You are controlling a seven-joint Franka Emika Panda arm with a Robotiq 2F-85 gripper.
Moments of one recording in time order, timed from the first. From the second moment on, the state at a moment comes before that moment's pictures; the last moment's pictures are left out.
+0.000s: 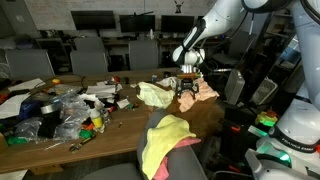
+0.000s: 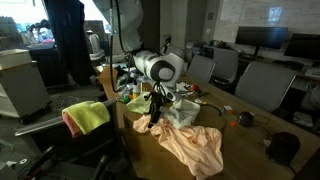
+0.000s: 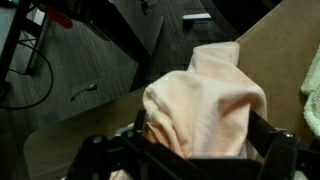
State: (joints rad) arm -0.23 0.58 -0.24 -2.02 0.36 2.17 0.53
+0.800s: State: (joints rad) arm -0.22 0.57 -0.24 -2.02 0.36 2.17 0.53
